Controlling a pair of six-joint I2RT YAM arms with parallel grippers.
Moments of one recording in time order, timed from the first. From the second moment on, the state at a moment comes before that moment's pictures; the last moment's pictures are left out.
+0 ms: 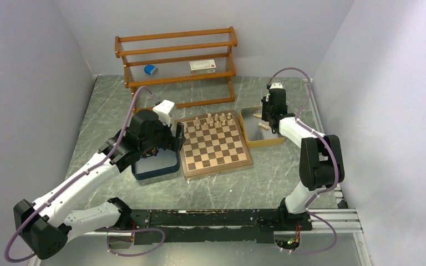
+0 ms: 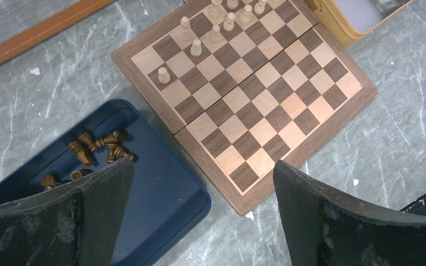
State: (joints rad) left arm -0.66 1.02 0.93 -0.45 -0.10 -0.21; right arm 0.14 1.69 1.03 0.00 0.18 0.03
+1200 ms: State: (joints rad) left arm -0.63 1.25 1.20 -0.44 0.28 -0.33; right arm 0.54 1.13 0.72 0.37 -0.47 -0.01
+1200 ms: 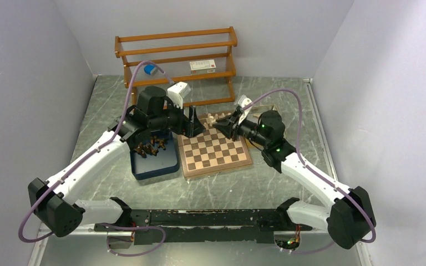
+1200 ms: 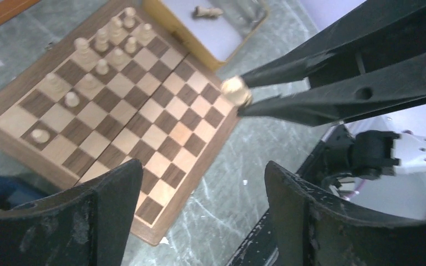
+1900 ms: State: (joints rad) left arm -0.63 1.20 1.15 -0.22 0.67 -0.32; right arm 0.57 1.05 0.68 0.49 -0.79 0.05
